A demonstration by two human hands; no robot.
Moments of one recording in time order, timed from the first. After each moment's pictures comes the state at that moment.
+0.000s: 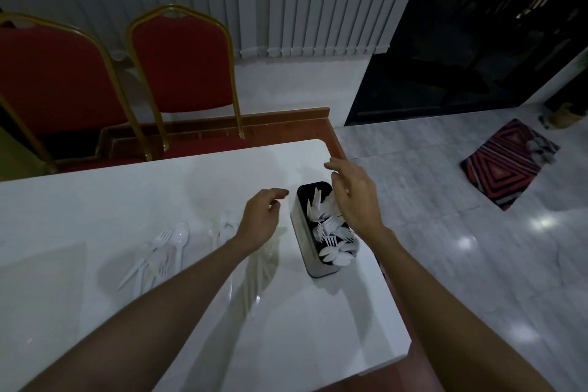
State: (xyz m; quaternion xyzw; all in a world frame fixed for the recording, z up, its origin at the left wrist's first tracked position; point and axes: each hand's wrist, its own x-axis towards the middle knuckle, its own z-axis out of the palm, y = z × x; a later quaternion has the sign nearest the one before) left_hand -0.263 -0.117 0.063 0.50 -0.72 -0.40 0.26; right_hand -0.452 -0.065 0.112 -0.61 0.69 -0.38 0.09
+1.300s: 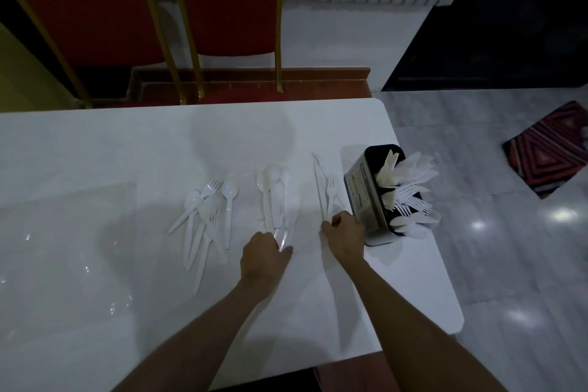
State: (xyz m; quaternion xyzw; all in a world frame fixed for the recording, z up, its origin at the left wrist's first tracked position) left_hand -0.149 -0.029 -0.041 0.70 -0.63 -0.35 0.05; right_hand -0.316 -0.033 -0.039 -0.38 0.86 -0.17 0.30
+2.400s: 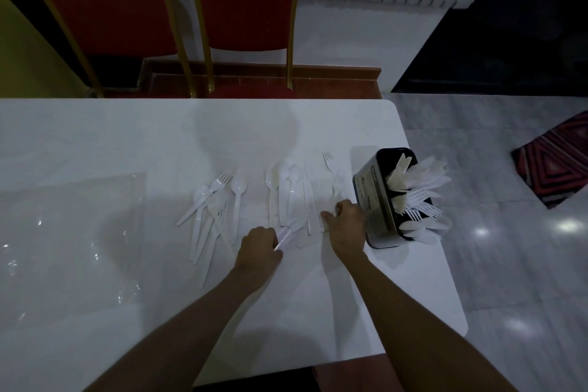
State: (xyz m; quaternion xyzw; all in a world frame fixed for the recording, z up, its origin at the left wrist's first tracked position) left_hand -0.123 -0.043 -0.053 0.62 -0.71 -0.34 0.02; right_hand -0.306 -0.050 -0.042 -0.43 0.84 -0.21 0.24
